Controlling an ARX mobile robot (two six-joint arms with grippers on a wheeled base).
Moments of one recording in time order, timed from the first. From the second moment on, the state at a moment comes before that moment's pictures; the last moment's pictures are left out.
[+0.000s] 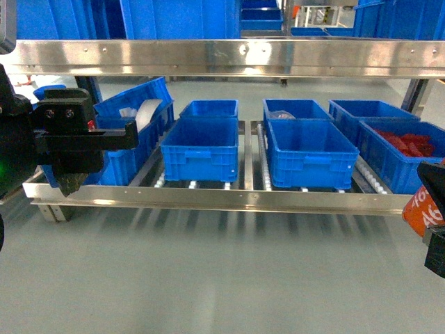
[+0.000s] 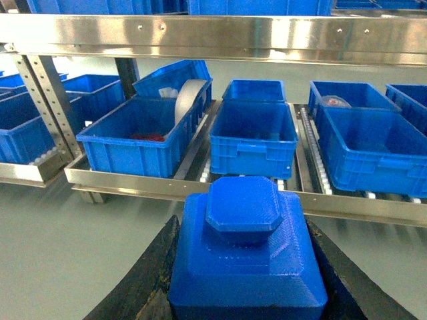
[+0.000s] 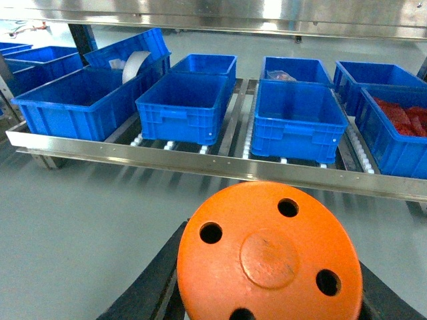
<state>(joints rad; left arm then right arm) -0.44 1.51 0.48 0.86 -0.54 -0.05 0.46 1.21 0.28 0.70 0.35 0.10</state>
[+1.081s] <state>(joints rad) -0.44 1.51 0.48 0.86 -0.54 -0.05 0.46 1.21 0.28 0.70 0.35 0.10</state>
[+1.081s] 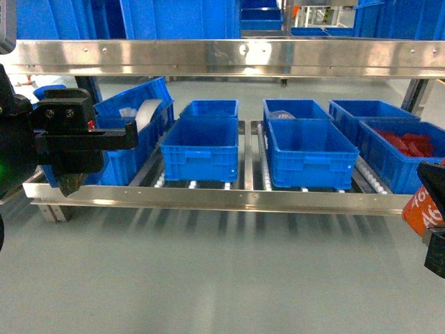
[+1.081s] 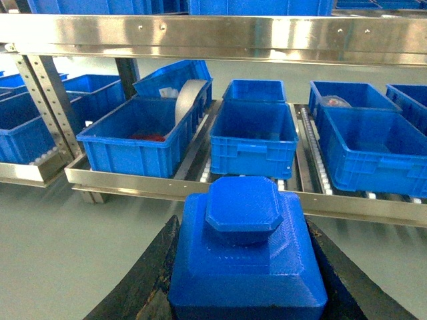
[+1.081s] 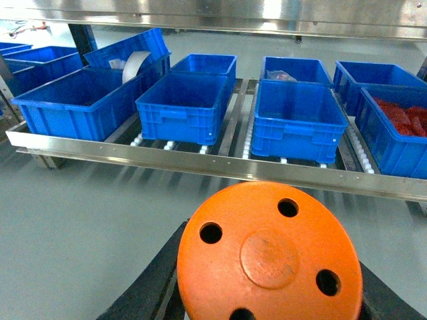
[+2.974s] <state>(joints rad) -0.44 1.51 0.48 0.86 -0.54 -0.05 0.46 1.21 0.28 0.70 0.35 0.10</state>
